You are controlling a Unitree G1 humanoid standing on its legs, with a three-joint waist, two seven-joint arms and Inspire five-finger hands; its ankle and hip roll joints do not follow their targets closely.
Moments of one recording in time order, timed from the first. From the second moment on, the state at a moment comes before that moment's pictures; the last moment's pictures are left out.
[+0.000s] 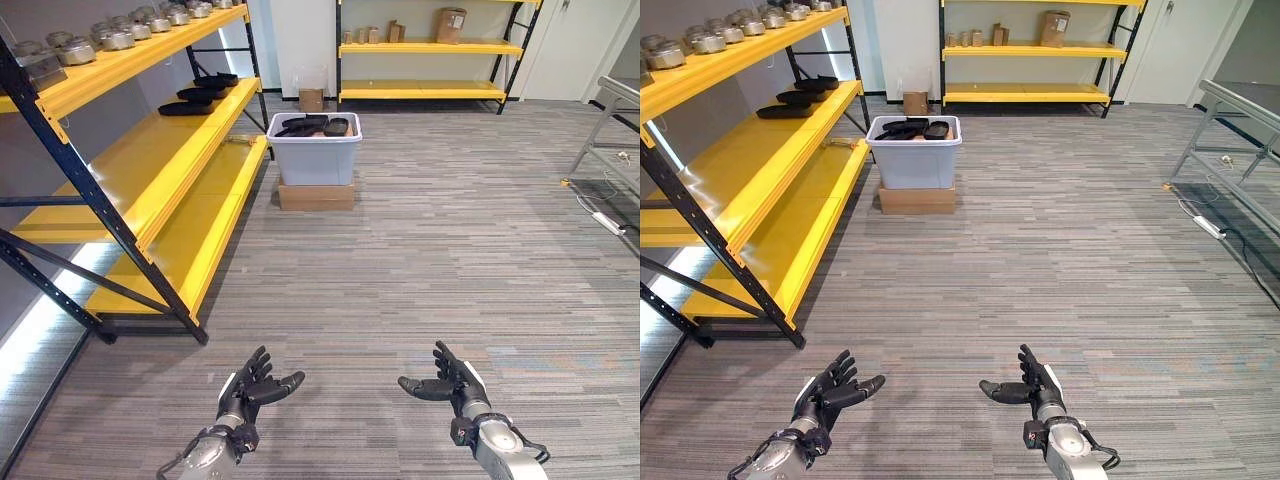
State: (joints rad) left arm 0.14 0.30 -0.11 0.50 -0.57 -0.07 -0.07; right arm 0.07 -0.32 0.22 0.48 0.36 -0.05 -0.08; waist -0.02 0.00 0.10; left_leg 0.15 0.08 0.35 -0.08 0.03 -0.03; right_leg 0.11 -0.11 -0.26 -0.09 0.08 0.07
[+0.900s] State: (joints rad) left arm 0.14 0.30 -0.12 0.51 -0.56 0.02 -0.07; right arm 0.07 -0.32 0.22 0.48 0.34 -0.05 -0.14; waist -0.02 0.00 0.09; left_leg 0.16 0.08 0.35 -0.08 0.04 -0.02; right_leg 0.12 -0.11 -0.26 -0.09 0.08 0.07
